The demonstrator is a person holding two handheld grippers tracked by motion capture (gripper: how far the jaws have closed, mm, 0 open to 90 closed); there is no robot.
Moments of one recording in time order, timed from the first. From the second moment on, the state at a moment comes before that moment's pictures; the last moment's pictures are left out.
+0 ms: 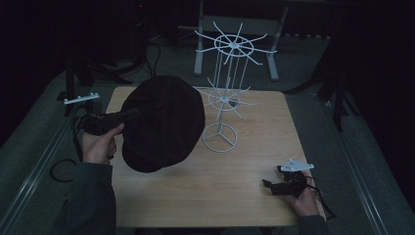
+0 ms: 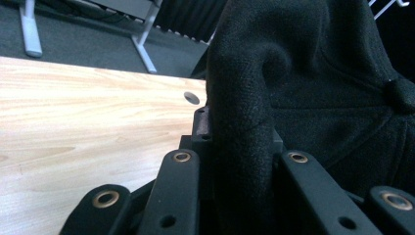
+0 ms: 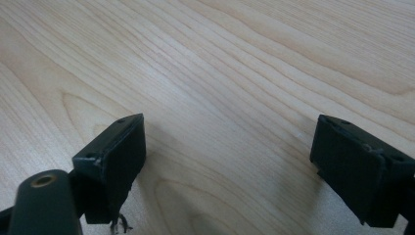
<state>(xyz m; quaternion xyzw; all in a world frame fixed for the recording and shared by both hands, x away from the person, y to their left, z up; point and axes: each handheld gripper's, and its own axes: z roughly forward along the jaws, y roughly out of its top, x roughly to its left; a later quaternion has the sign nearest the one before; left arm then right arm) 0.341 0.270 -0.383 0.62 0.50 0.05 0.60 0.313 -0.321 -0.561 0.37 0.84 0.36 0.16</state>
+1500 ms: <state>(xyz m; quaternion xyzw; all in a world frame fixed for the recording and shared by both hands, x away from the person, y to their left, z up) 0.353 0.272 -0.356 0.60 0.49 0.04 0.63 0.313 -0.321 -0.561 0.37 0.84 0.36 0.16</state>
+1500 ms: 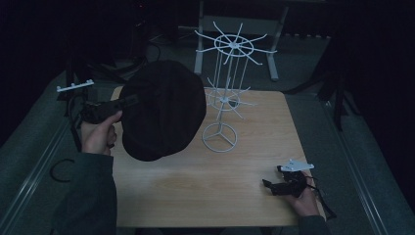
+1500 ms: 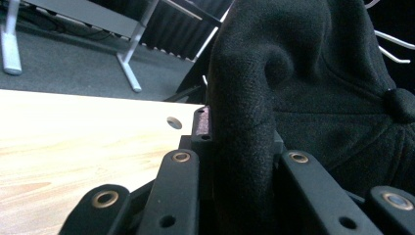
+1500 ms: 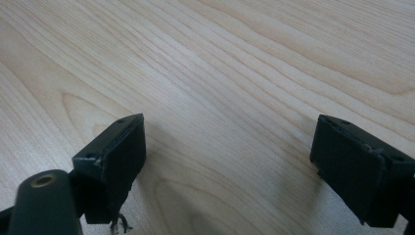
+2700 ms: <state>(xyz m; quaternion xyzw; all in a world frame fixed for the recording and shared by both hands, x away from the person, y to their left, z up) 0.360 0.276 -0.337 0.57 0.48 0.03 0.67 0.313 -0.321 -0.561 0.37 0.84 0.36 0.16</state>
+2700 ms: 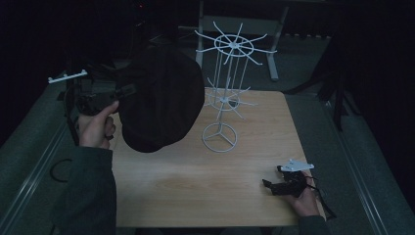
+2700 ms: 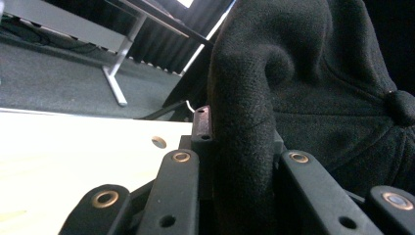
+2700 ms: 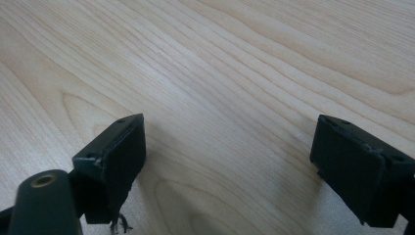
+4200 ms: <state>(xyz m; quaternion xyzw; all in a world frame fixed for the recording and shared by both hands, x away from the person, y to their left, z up) 0.384 0.273 -0.323 0.54 0.46 -0.01 0.70 0.313 -0.321 -0.561 0.37 0.84 0.36 0.16</state>
